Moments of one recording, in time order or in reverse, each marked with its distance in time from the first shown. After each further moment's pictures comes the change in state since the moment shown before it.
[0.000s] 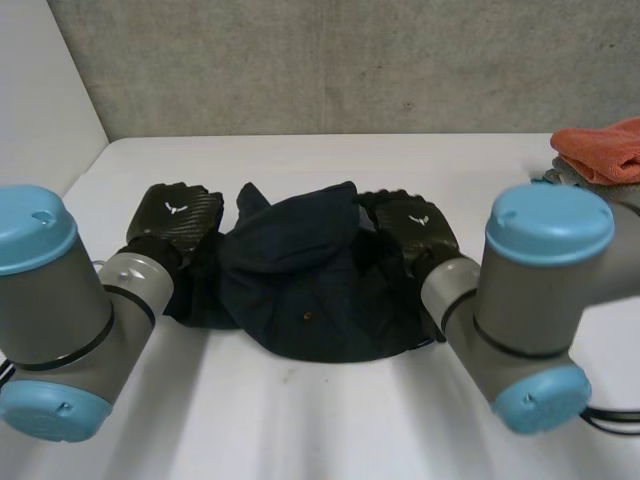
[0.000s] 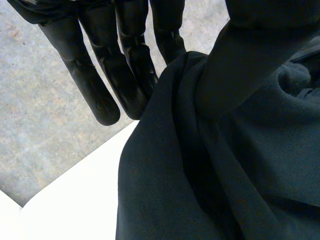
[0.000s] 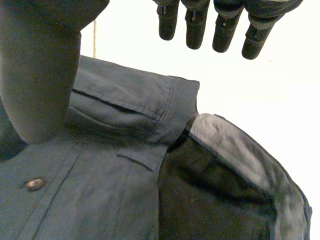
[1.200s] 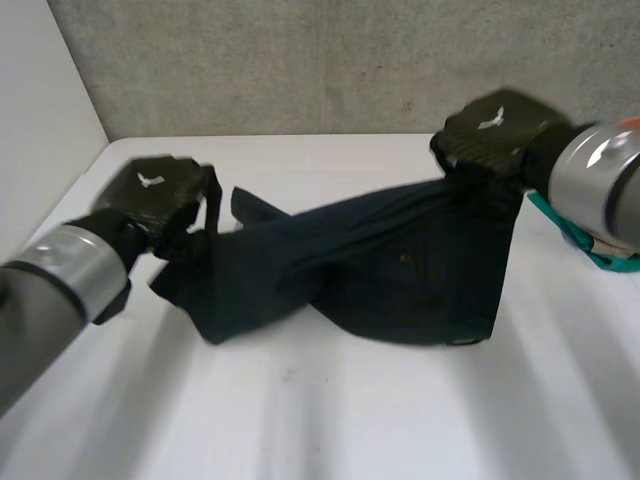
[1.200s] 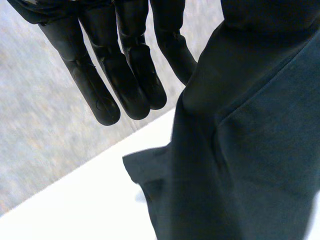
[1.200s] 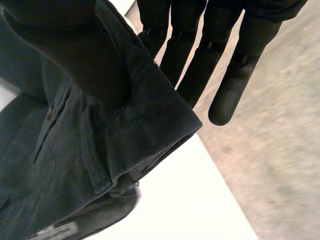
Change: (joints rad) left arm 0.076 0.172 0.042 -0.256 0.214 -0.097; right arm -0.221 -0.225 -0.314 0.648 -0.249 -0.791; left_hand 0.001 0.006 0.003 0.004 0.036; right_hand 0.890 0.973 0.981 0.988 0.958
